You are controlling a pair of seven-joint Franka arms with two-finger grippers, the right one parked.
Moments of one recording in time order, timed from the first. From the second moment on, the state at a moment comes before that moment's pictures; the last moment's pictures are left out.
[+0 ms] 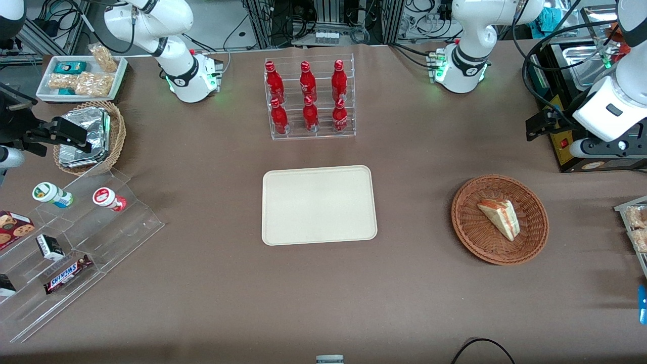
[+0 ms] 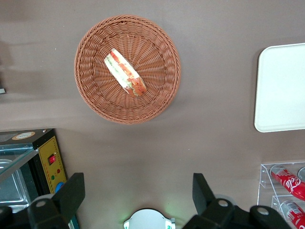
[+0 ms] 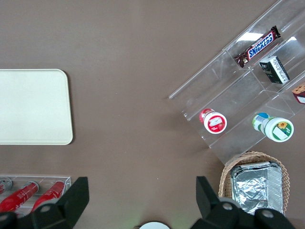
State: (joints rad) arm -0.09 0.01 -0.01 -1.57 0.01 1.43 -0.05
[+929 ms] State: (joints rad) arm 0.00 0.14 0.00 -2.03 0.03 2.07 -0.05
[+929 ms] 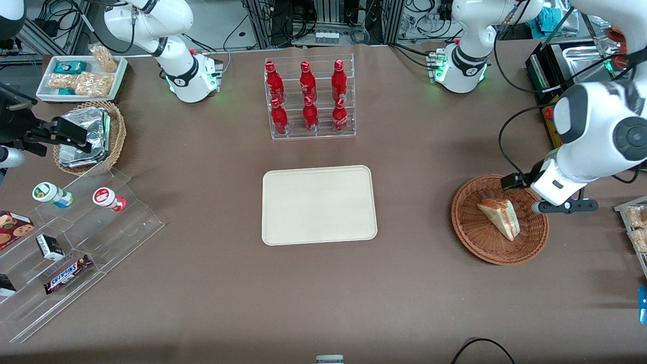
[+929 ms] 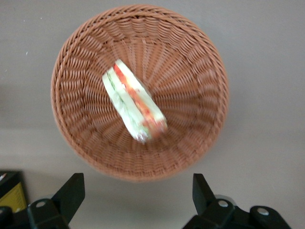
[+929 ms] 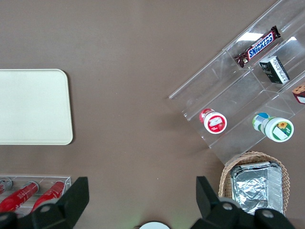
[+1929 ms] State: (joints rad) arm 0.01 0.30 0.00 -2.13 0.02 2.42 -0.84
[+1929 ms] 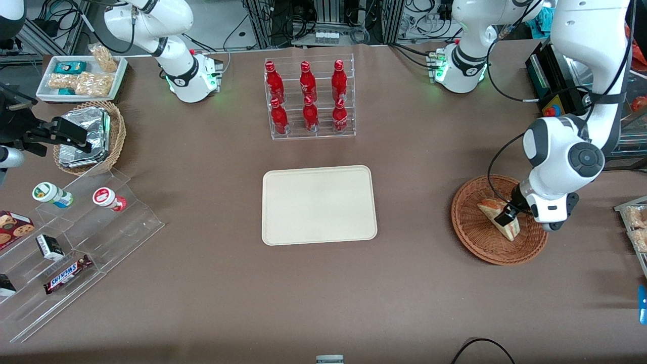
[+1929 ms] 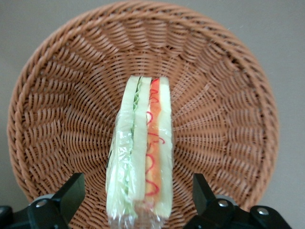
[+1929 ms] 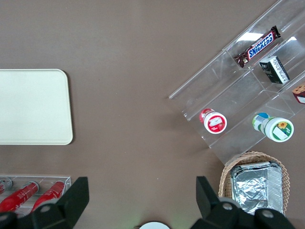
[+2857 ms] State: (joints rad) arm -0.11 0.23 -0.03 -1.86 0.02 1.89 -0.69
